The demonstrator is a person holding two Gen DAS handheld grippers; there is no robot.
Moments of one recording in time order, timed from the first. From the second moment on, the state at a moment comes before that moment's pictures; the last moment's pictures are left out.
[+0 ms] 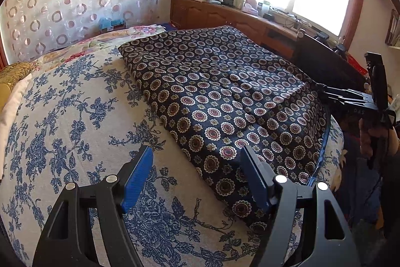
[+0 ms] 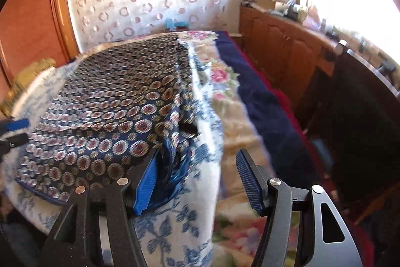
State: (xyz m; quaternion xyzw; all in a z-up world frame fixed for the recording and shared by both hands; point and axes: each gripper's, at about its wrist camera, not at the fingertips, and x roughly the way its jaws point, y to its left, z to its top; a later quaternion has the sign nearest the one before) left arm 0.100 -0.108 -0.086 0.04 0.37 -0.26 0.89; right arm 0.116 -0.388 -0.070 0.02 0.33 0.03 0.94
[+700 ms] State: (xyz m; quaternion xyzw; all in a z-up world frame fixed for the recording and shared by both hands) left arm 0.098 -0.113 -0.094 0.04 0.39 -0.27 0.88; right arm 0.111 -0.388 -0.072 0.00 0.35 0.10 0.93
